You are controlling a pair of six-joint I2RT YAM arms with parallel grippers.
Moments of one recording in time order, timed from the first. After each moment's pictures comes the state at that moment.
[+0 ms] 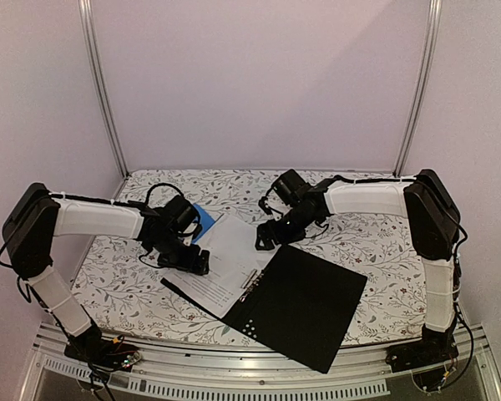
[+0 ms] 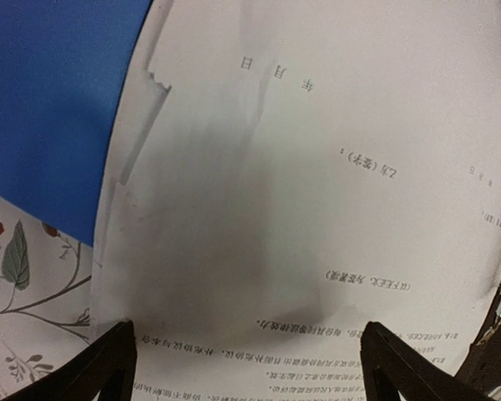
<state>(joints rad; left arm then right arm) -0.67 1.66 0.94 -0.53 0.01 -0.41 0.78 2.09 1.56 -0.53 -0.21 0.28</state>
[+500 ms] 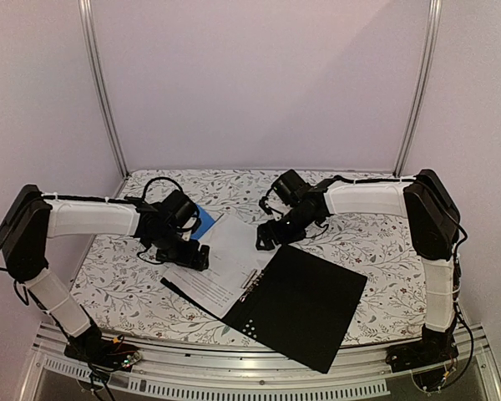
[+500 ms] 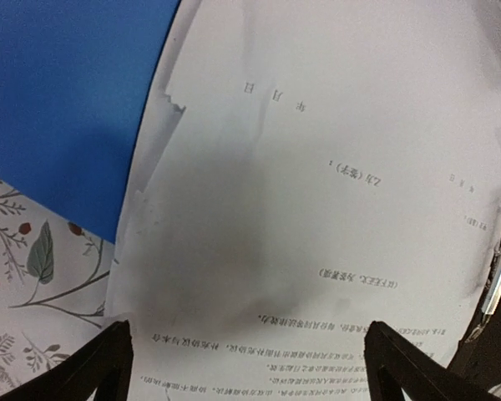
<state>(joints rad) -0.67 1.63 0.95 -0.55 -0.02 -0.41 0.79 2.09 1.56 -0.53 -0.20 0.28</state>
